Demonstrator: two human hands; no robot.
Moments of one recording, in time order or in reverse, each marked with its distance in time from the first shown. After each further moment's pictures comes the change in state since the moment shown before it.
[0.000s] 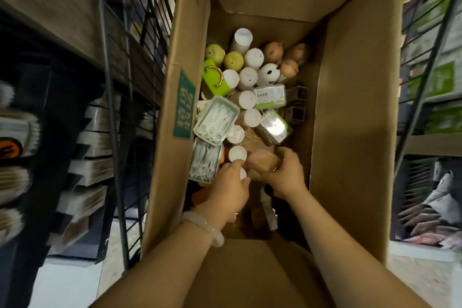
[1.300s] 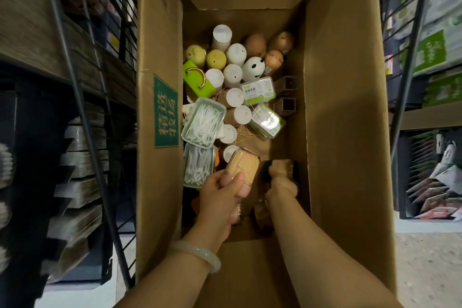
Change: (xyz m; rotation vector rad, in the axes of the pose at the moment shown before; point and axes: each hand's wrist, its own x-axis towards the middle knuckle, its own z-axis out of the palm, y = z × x) left_hand -0.020 -0.010 0.008 -1.095 0.098 -0.372; right_hand -0.010 0.013 0.044 1.165 0.274 0.802
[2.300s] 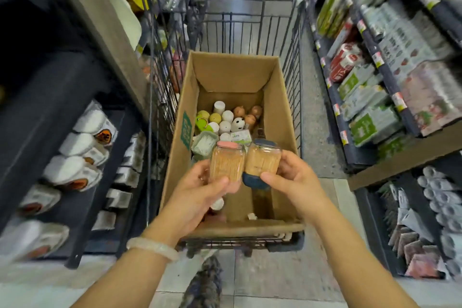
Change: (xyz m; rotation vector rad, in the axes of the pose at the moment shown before) left_hand -0.197 0.010 -0.043 0.022 -0.510 0.523; right_hand -0.189 -0.044 -0.183 -0.423 -0.916 -1.061
